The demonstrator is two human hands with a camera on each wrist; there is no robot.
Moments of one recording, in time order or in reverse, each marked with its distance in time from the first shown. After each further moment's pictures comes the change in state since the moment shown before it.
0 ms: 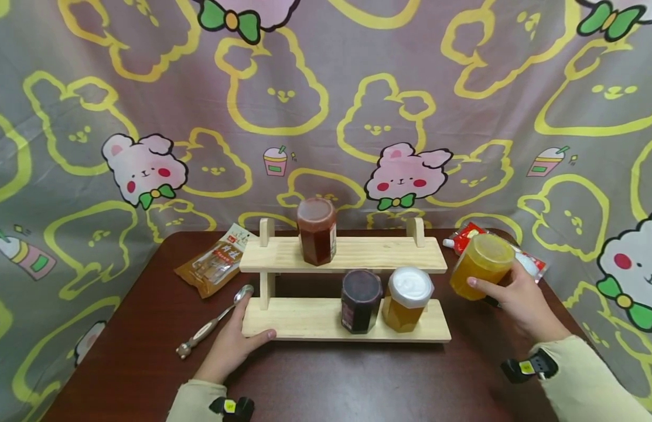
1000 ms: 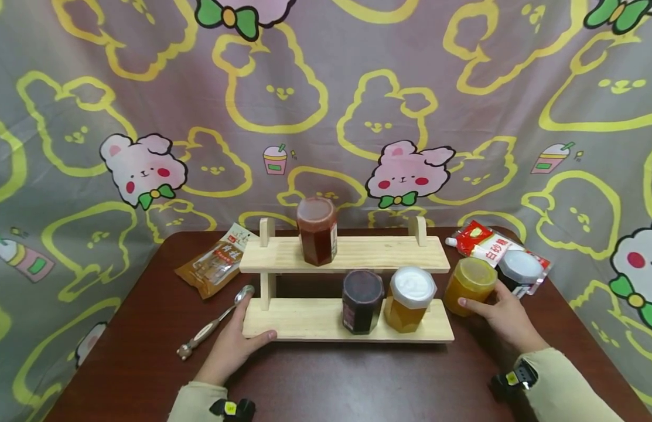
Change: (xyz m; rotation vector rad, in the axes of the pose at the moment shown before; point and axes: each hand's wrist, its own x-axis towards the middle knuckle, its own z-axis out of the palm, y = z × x) left_hand 0.003 -0.005 0.002 -0.012 0.006 -0.021; right_hand 0.003 0.052 0.028 0.023 -0.126 0.258
